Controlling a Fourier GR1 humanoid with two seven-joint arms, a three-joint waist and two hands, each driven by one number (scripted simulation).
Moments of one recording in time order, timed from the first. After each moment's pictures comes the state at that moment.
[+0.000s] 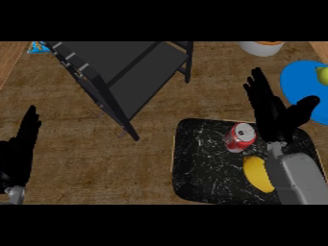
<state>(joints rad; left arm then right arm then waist) 0.01 0.50 -0.19 -1.50 0.20 0.44 0.07 -0.31 -0.18 0.09 -1.38 -0.29 -0.21 0.07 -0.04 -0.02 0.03</state>
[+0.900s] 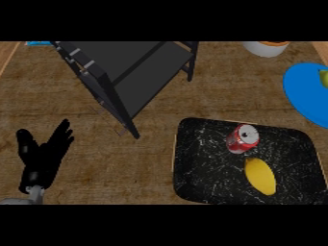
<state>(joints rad) -0.01 0.39 -0.20 -1.38 0.39 0.24 0.21 0.10 -0.75 -0.21 -1.27 -0.25 0.28 -0.37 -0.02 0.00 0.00</state>
